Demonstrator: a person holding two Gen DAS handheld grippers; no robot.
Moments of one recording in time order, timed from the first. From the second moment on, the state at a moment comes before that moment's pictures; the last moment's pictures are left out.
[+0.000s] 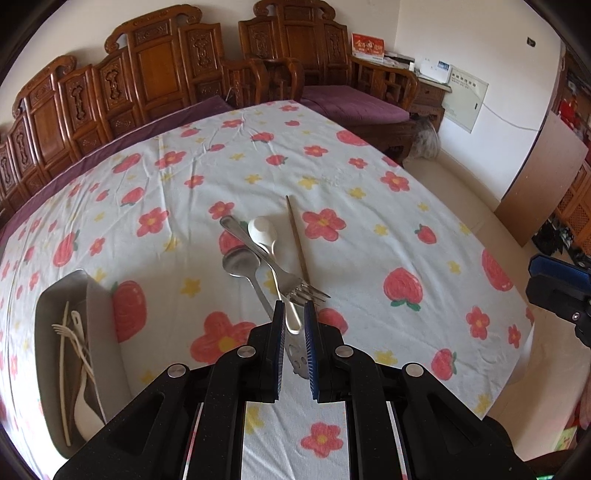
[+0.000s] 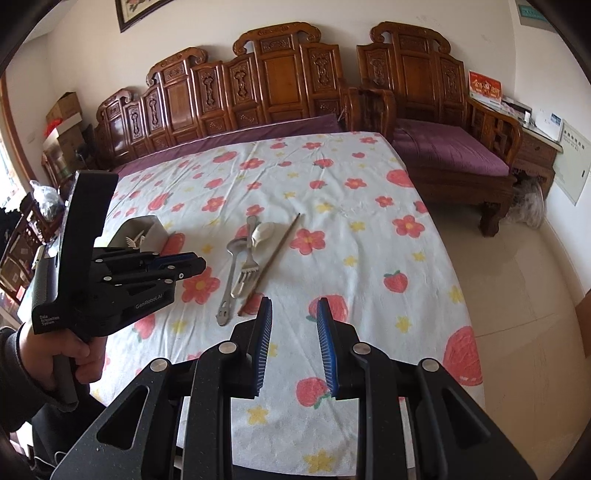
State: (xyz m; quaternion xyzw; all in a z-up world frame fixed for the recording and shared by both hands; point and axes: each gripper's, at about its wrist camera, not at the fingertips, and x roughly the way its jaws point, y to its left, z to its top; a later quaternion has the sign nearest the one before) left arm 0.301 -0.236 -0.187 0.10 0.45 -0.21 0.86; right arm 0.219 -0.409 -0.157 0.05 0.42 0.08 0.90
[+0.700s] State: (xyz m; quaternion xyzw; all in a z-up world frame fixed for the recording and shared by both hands) left arm 0.343 -0.232 -0.211 0.10 0.46 -0.20 0.86; right arm 0.285 -0.421 -0.206 0.08 0.42 0.08 0.90
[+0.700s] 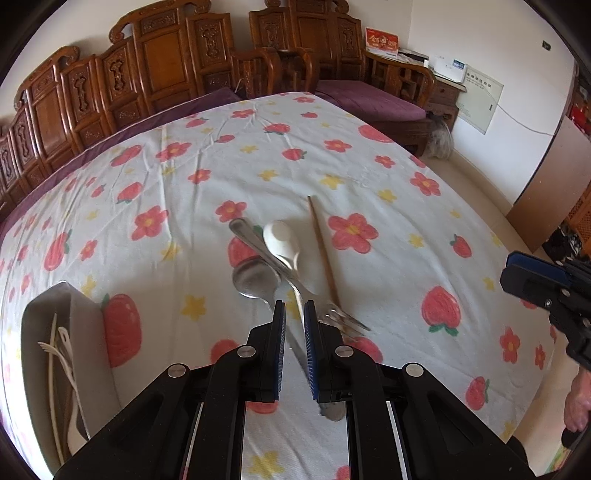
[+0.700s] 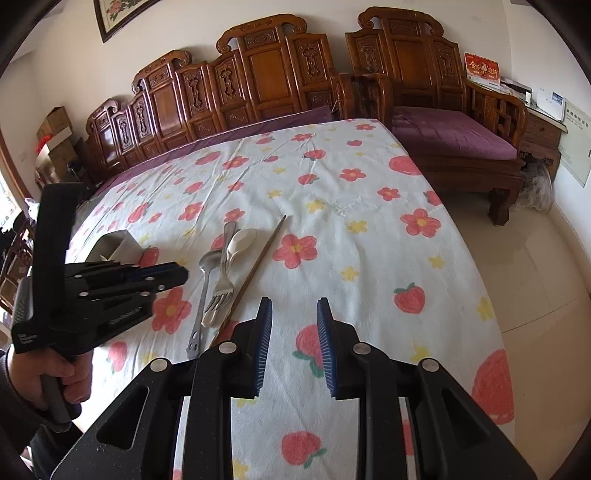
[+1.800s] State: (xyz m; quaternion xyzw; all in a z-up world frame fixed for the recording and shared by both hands) left arm 0.346 -0.175 -0.220 0.07 0.48 -0.18 0.86; right arm 0.414 -0.314 -0.283 0.03 0.50 0.19 0.84
